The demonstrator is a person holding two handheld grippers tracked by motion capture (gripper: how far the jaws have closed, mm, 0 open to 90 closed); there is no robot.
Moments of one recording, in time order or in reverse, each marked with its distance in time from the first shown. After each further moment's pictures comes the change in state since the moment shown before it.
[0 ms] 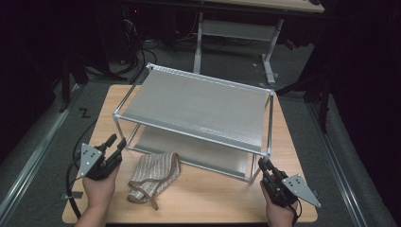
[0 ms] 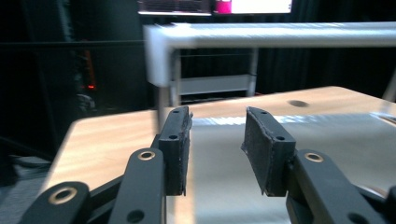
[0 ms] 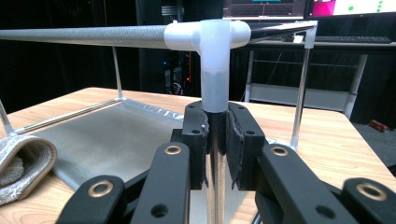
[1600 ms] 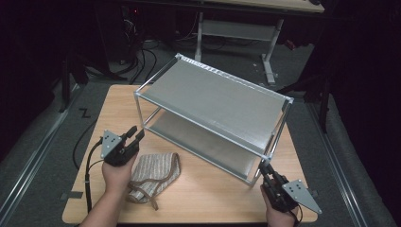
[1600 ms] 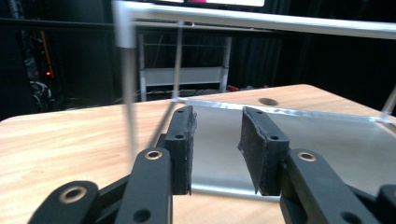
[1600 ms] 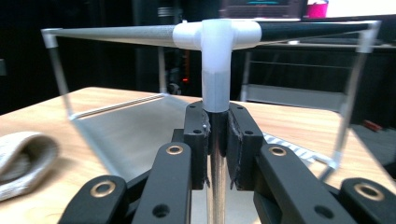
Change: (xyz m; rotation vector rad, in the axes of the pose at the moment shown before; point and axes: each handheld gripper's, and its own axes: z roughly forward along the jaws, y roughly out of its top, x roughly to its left) left arm -0.033 -0.003 0.036 0.036 -0.146 -0.055; right arm 0.009 -0.002 -0.010 -0.006 -0.001 -0.011
